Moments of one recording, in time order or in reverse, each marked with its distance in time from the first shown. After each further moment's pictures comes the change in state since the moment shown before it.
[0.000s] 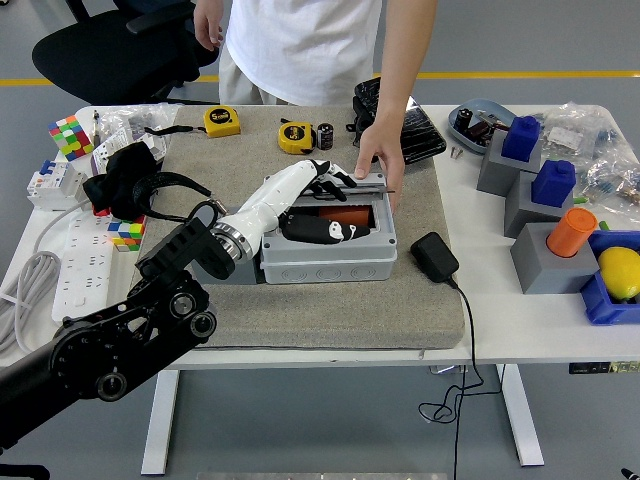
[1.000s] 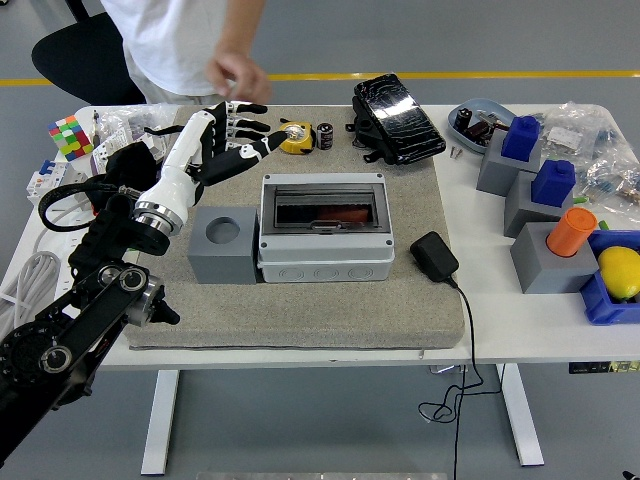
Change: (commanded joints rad) left arm 0.168 -0.018 -0.392 0.002 -0.318 0.110 -0.214; right arm 0.001 0.001 -0.018 -0.008 0.021 0.001 -0.003
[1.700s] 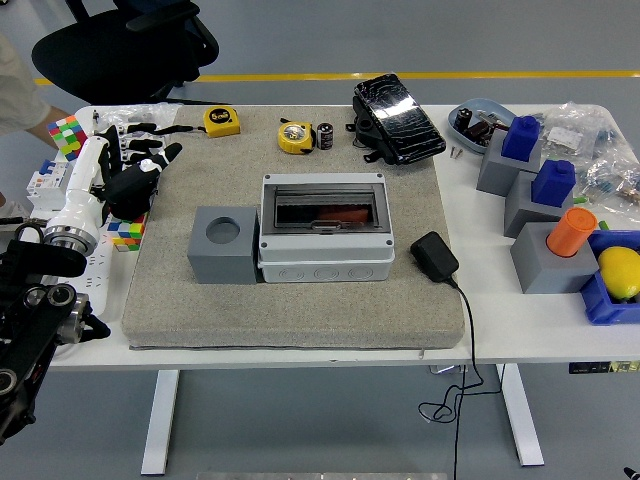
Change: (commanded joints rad) left arm 0.168 0.046 -0.241 0.024 0.081 -0.033 0.015; right arm 0.001 0.000 0.012 -0.001 -0.001 0.000 0.001
